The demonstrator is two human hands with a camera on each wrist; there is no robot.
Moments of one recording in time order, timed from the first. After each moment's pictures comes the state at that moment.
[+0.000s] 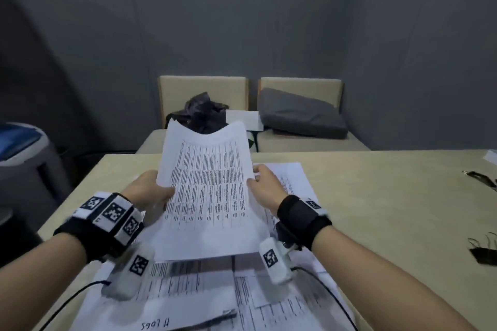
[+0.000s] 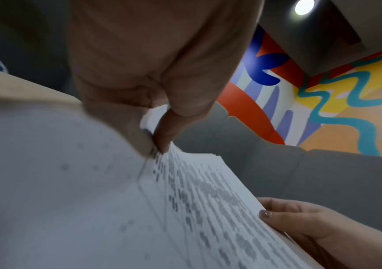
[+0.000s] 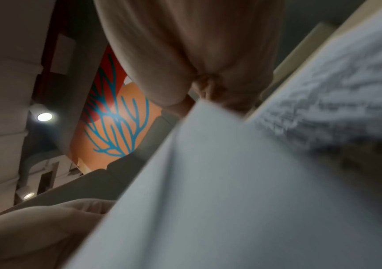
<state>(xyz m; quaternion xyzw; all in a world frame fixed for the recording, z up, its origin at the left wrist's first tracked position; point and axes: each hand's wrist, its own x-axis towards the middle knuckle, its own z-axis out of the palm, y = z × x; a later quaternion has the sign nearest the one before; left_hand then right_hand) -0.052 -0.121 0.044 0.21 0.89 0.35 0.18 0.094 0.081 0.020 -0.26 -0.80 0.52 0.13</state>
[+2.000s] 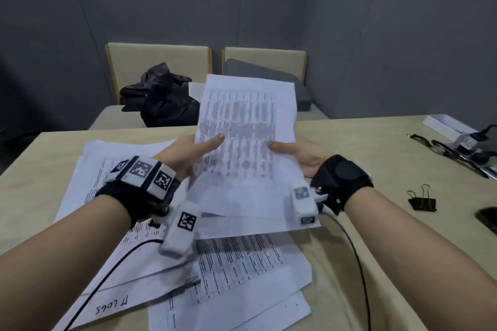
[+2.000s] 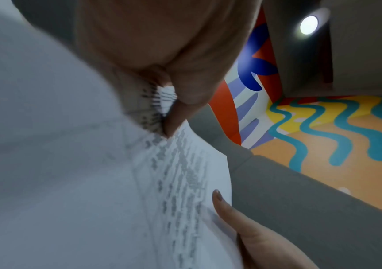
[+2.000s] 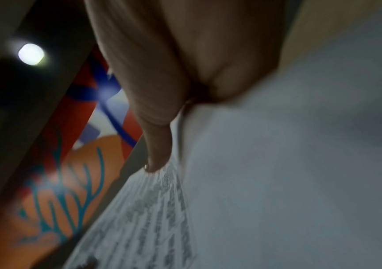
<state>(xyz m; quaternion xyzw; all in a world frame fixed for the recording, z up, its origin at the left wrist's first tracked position) 0.019 -0.010 0.046 0.25 0.75 0.49 0.37 0.200 0.170 0.047 -0.27 -0.59 0.75 0.10</state>
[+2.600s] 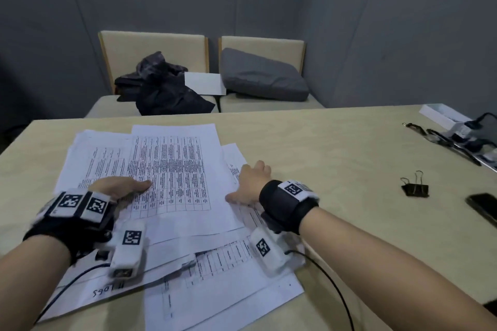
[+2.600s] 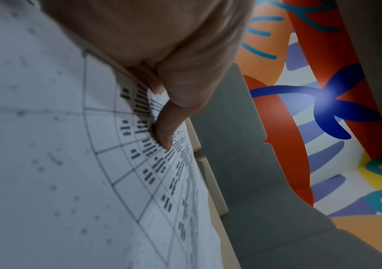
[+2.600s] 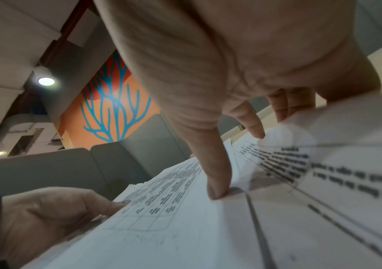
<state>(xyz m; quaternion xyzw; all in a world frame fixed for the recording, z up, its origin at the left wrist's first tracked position) -0.092 -0.102 -0.095 0.06 0.86 0.33 0.38 0.173 0.077 -0.003 -0.37 -0.91 0.15 -0.13</state>
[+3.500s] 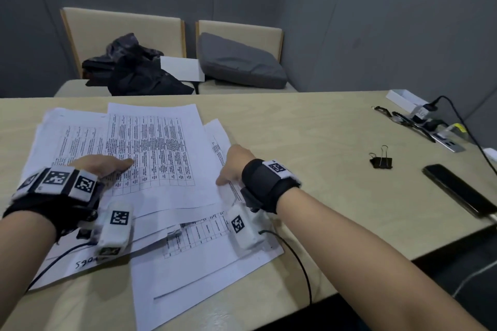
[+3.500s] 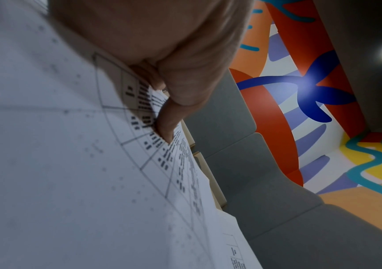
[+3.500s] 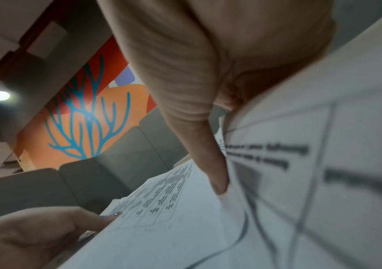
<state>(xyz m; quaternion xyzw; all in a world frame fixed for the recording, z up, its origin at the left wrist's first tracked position) -0.024 -0.104 -0.025 0.08 0.89 0.28 0.36 0.187 0.055 0.007 -0.42 -0.87 0.26 -0.07</state>
